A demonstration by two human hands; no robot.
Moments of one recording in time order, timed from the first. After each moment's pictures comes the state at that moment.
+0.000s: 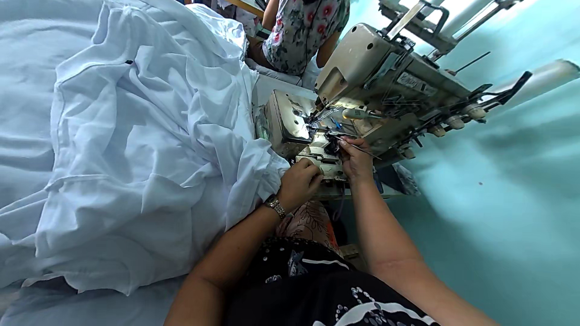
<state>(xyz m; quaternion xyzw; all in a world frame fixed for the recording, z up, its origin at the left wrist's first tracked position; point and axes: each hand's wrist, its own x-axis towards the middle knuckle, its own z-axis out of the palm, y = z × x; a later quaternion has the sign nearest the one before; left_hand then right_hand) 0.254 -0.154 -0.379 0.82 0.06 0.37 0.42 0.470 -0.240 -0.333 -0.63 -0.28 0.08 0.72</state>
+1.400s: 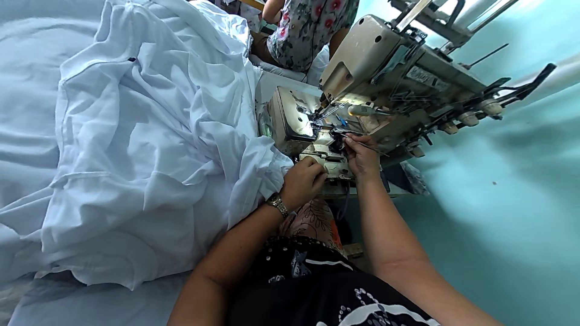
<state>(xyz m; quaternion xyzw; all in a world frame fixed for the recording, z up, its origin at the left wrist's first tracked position) 0.254 -0.155 -0.379 0.82 0.06 0.38 0.42 0.478 -0.241 -0.333 -0.63 -0.28 0.09 0.72</state>
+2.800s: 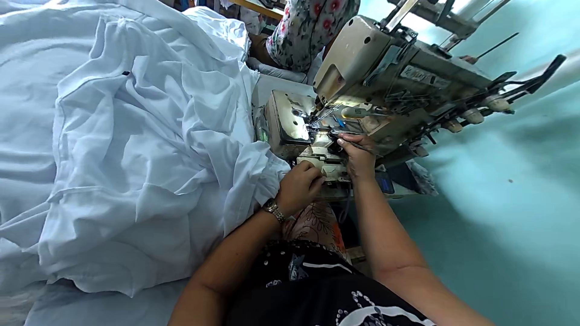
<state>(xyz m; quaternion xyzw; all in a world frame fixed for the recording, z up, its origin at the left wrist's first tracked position) 0.253 -0.154 -0.378 0.83 0.06 0.36 0.41 0.464 -0.234 -0.334 -0.64 -0.42 0.00 0.65</state>
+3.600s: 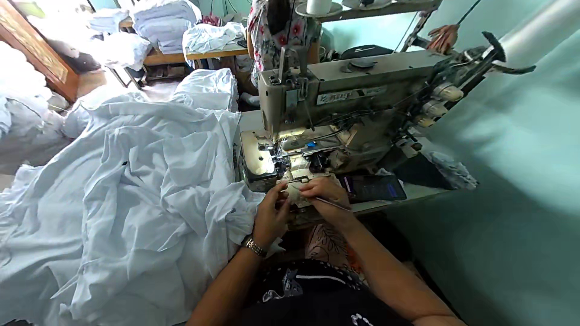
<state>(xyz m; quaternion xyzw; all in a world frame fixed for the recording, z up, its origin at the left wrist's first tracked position) 0.254 -0.151 -0.370 0.79 0.13 0.35 0.49 0.415 -0.271 -0.347 -0.54 -0.58 0.01 0.60</state>
